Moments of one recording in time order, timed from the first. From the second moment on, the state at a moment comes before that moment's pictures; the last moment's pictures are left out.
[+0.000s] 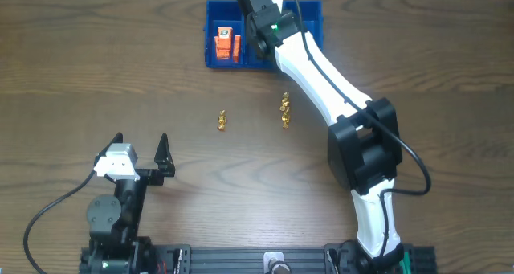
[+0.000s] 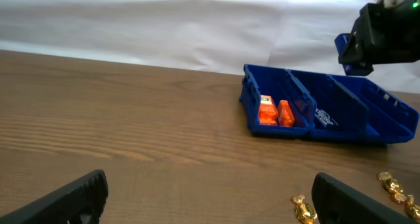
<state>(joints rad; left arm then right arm) -0.05 0.01 0.02 -0.11 0.05 -0.14 0.50 2.18 1.93 -0.60 0.40 0.37</state>
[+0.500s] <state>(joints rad) -0.05 0.01 0.02 -0.11 0.05 -0.14 0.50 2.25 1.93 -0.58 0.38 0.37</state>
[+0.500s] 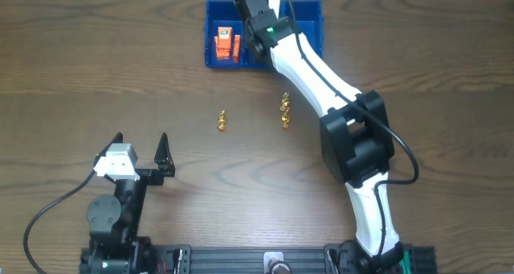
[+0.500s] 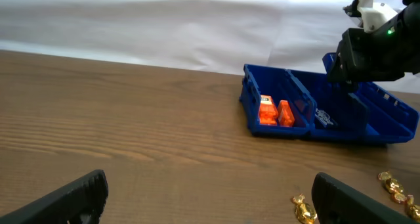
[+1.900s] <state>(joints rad) -0.05 0.01 0.02 -0.11 0.05 -0.14 0.80 2.27 1.90 -0.96 0.16 0.66</state>
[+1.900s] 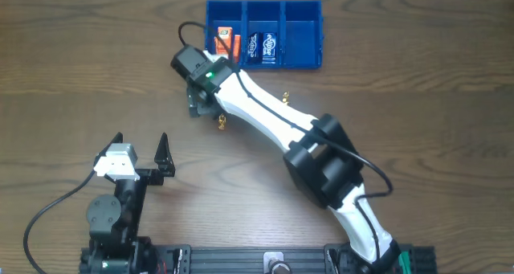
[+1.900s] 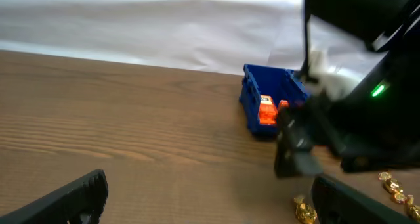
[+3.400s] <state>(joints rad) -0.05 0.01 0.02 -0.11 0.05 -0.14 0.83 2.35 1.89 -0.98 0.11 0.75</state>
